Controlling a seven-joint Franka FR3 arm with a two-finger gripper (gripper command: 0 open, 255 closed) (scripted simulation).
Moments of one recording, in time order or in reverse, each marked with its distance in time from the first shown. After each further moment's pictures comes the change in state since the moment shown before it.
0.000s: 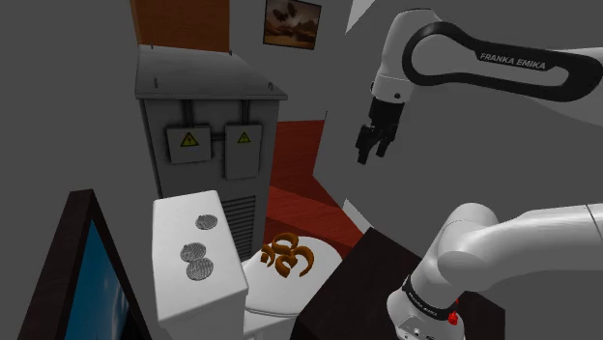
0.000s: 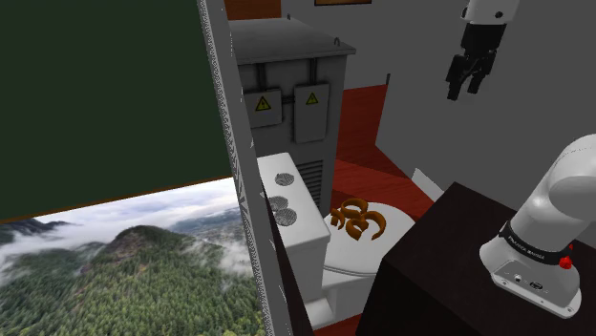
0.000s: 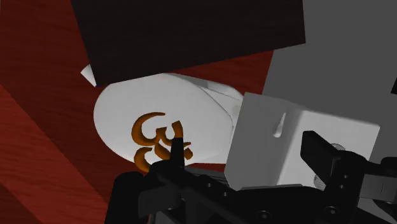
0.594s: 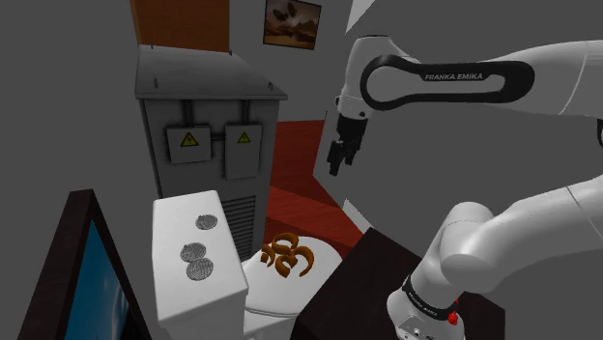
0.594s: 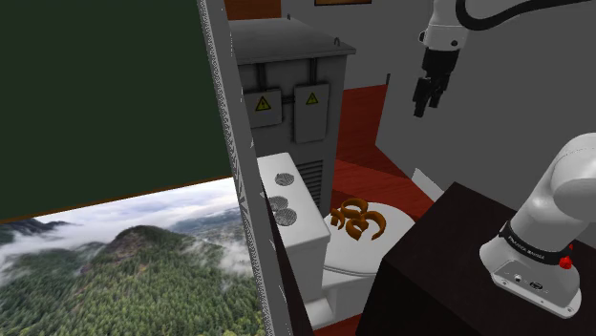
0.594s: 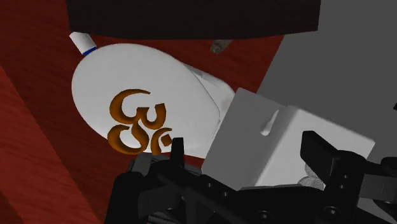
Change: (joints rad) arm 0.074 0.194 0.006 -0.028 -0.003 0.237 -0.119
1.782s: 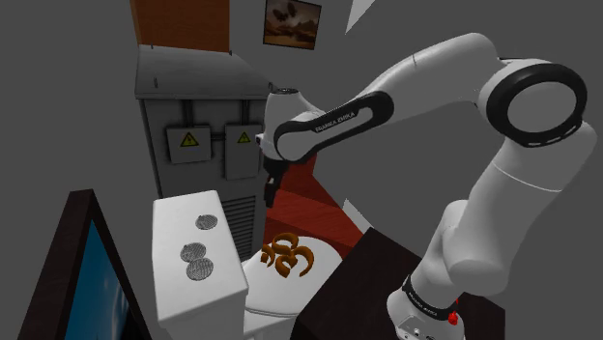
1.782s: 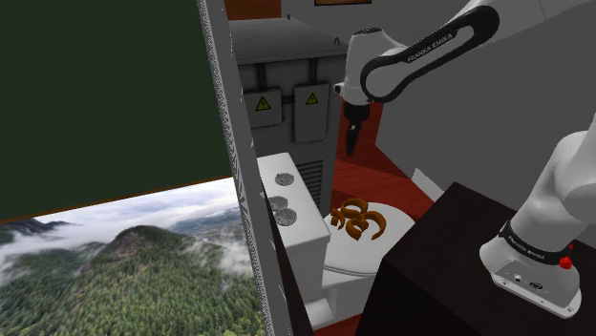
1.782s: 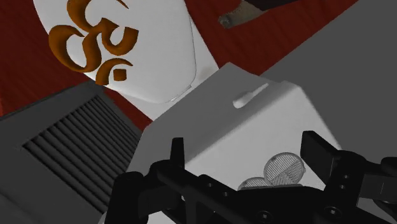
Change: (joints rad) arm 0.150 0.605 0.066 0.182 -0.005 0.472 -0.282
